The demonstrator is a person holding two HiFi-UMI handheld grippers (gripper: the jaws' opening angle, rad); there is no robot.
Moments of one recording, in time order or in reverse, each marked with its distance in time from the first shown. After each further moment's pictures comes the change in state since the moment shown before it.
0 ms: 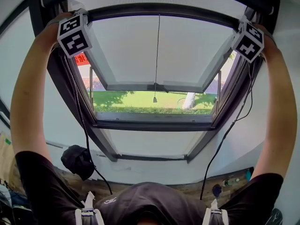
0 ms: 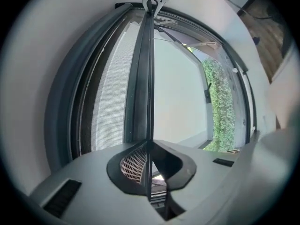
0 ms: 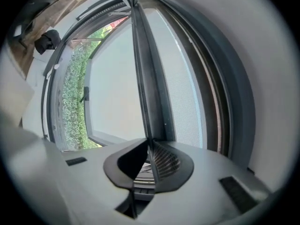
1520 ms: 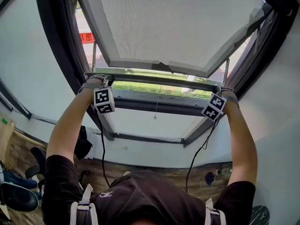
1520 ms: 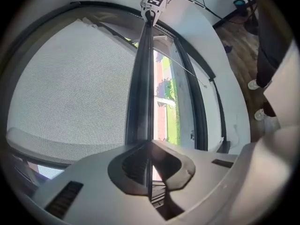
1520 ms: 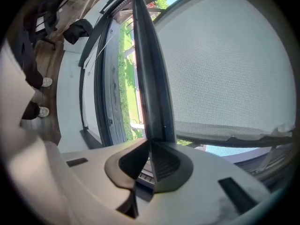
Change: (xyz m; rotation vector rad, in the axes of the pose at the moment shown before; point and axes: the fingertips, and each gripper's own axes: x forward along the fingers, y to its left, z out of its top) left arm 0.044 -0.417 -0.012 0.021 -0.097 -0.307; right arm 0.043 0.411 -0.054 -0.107 0.128 0.399
